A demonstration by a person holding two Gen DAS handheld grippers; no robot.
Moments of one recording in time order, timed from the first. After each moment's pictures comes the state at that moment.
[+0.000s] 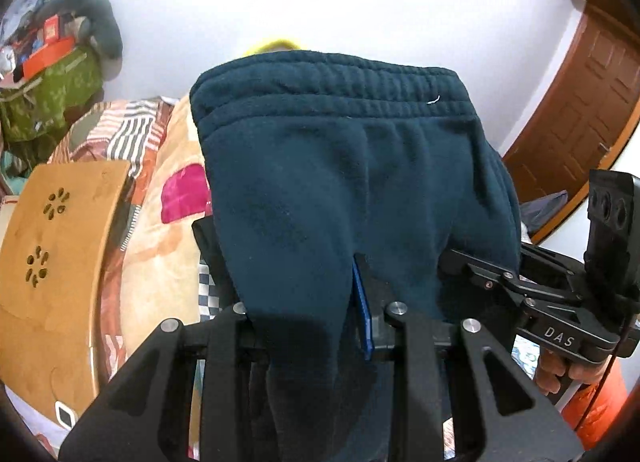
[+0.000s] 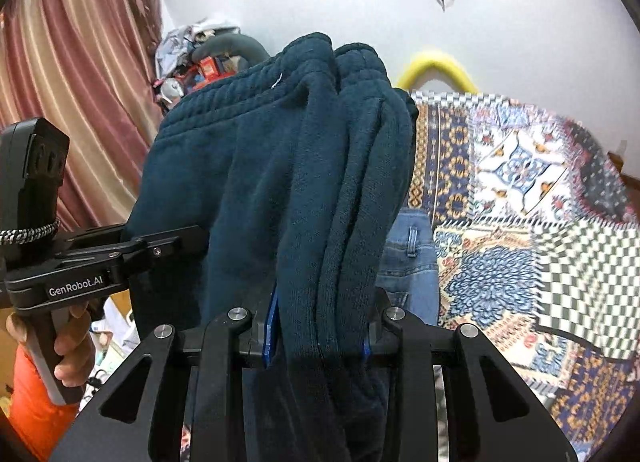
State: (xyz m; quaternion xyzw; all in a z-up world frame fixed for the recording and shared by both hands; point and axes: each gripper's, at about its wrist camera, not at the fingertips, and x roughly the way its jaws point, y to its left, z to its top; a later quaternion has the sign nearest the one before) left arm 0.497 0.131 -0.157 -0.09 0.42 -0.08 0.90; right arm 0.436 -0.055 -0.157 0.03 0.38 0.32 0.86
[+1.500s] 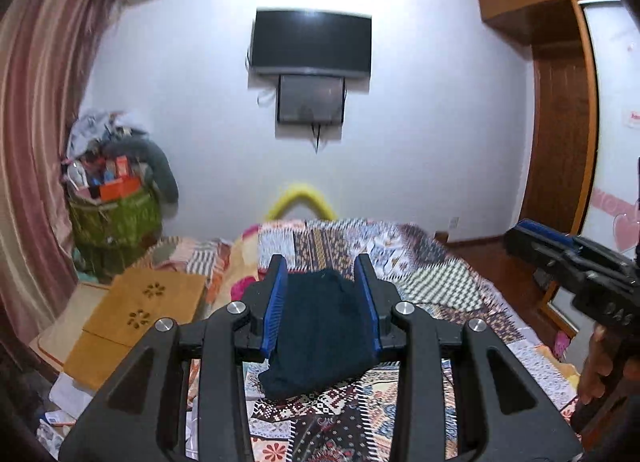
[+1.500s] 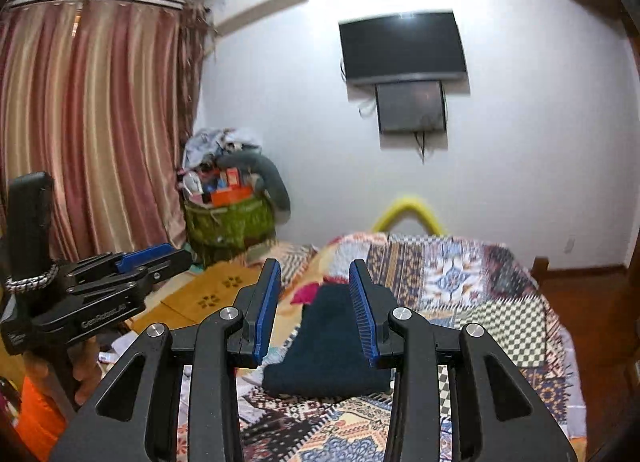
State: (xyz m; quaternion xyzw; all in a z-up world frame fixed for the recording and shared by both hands) left arm 0.166 0.066 0.023 -0.02 0.14 -0.01 0.99; right arm 0.158 -0.123 0.013 0.01 0.13 0.28 0.95
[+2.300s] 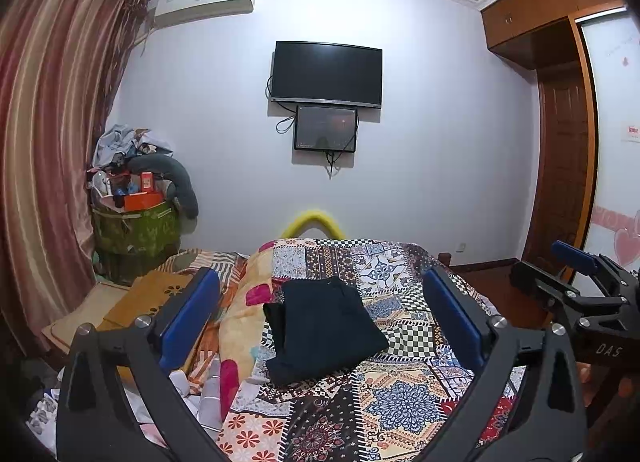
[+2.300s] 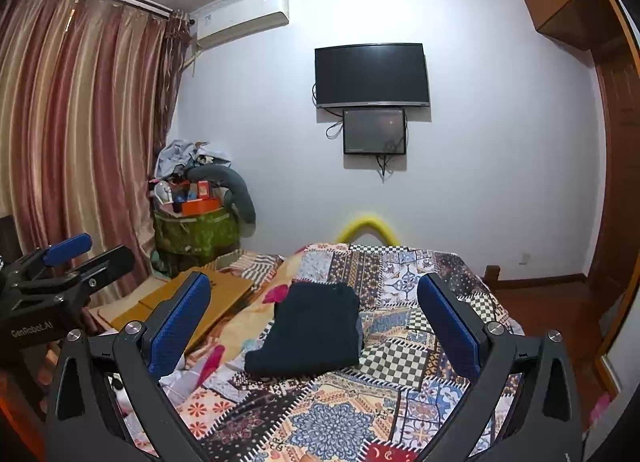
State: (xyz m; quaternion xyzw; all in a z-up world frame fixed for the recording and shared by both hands) left arm 0.079 0.050 0.021 -0.03 0.10 0.03 0.99; right arm 0.097 -0.139 0.007 0.00 0.10 0.20 0.97
